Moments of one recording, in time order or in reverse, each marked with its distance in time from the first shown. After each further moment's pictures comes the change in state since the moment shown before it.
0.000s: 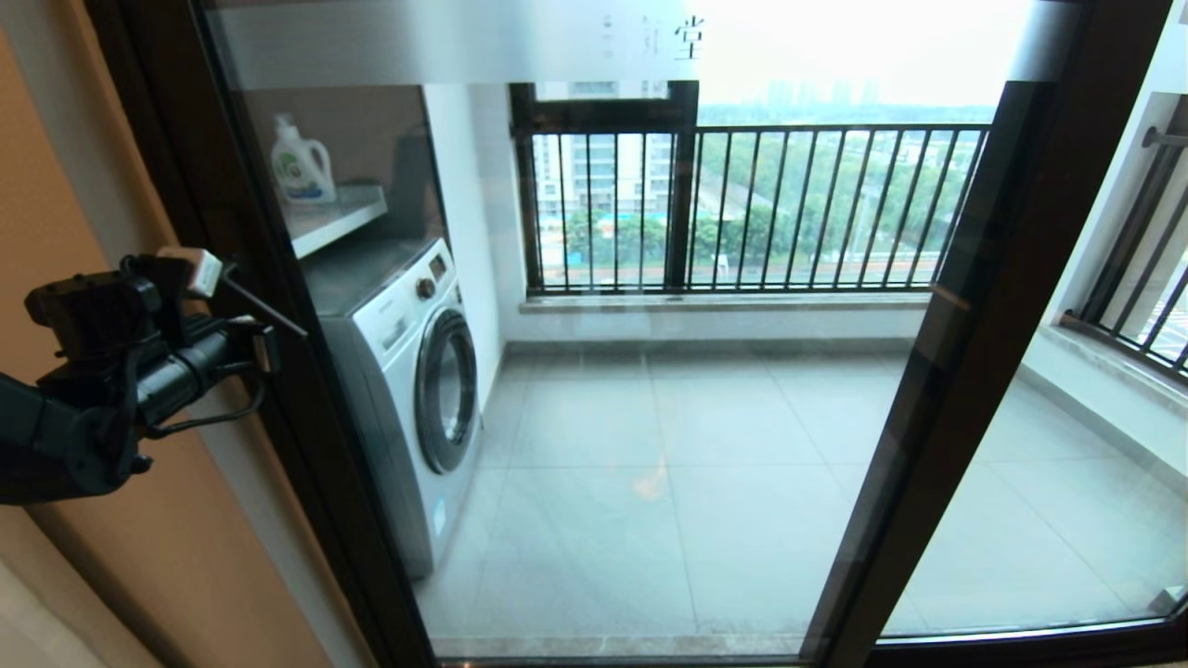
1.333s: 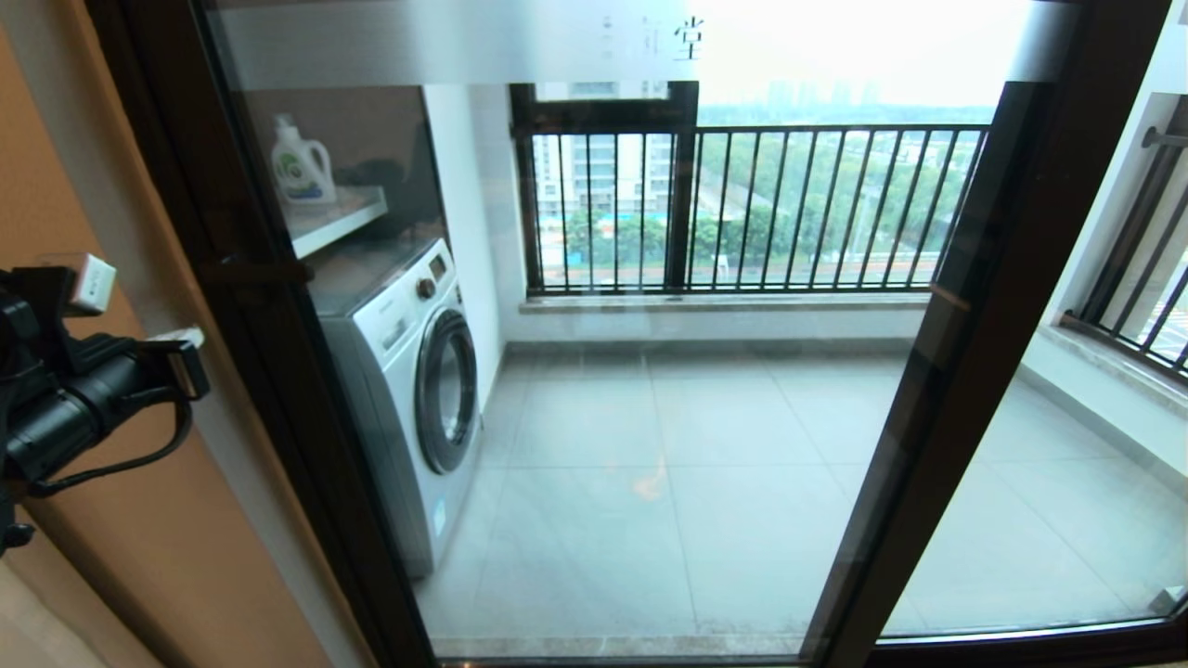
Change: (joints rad) left arm 0.074 -0.279 0.266 -0.001 -0.014 -0.088; right arm 0.000 0.000 0.000 0.000 0.000 0.000
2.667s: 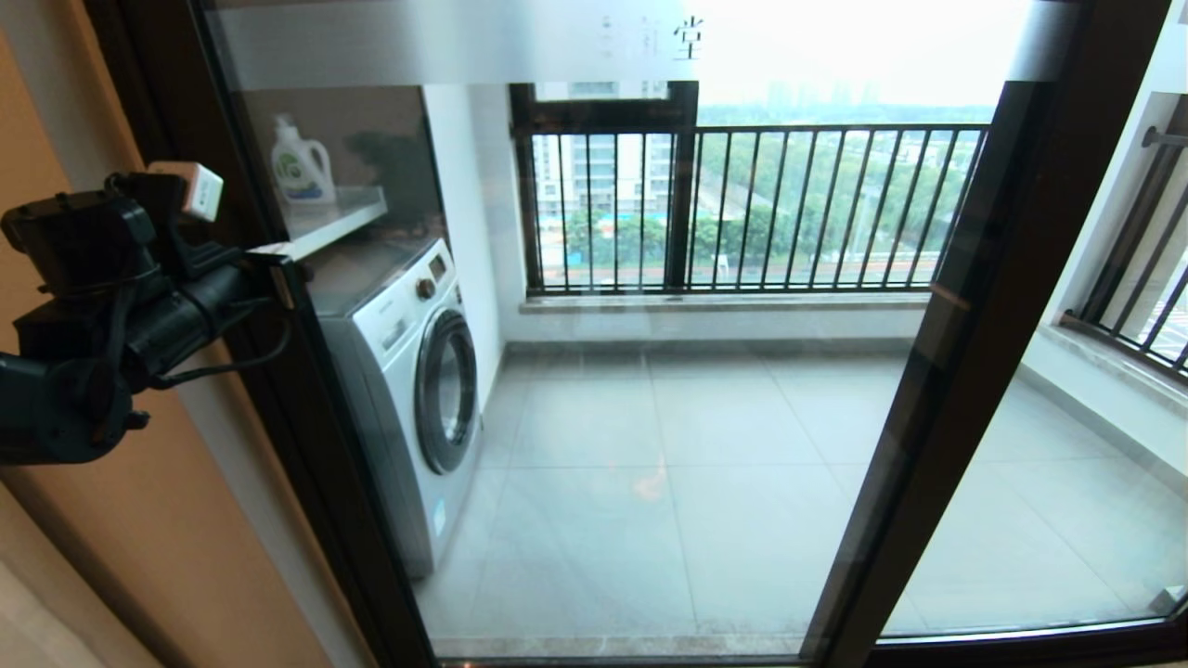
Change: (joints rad) left arm -0.203 0.136 -0.329 0.080 0.052 0.002; right arm 0.000 0.000 0.000 0.000 0.000 0.000
